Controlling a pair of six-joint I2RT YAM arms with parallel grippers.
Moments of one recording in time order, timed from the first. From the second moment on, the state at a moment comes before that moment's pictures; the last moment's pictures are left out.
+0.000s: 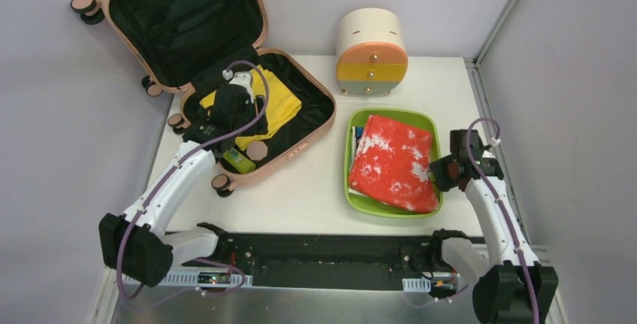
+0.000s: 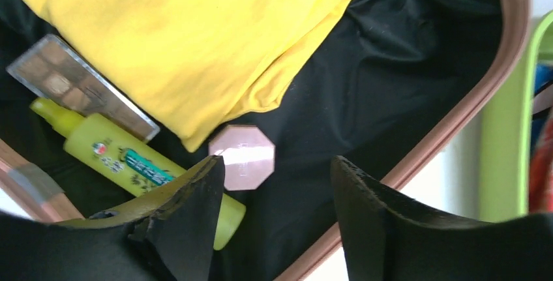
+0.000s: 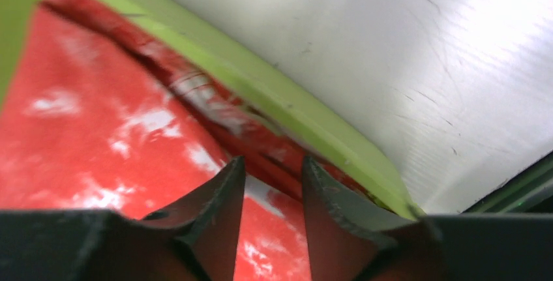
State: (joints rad) left arm -0.36 1.15 1.02 -0.51 -0.17 -0.36; right arm 0.01 0.96 0.71 -0.90 0.18 1.15
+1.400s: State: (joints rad) left arm -0.39 1.88 1.34 -0.54 -0.29 0.34; right arm 0.28 0.90 1.02 -0.74 0.15 0.96
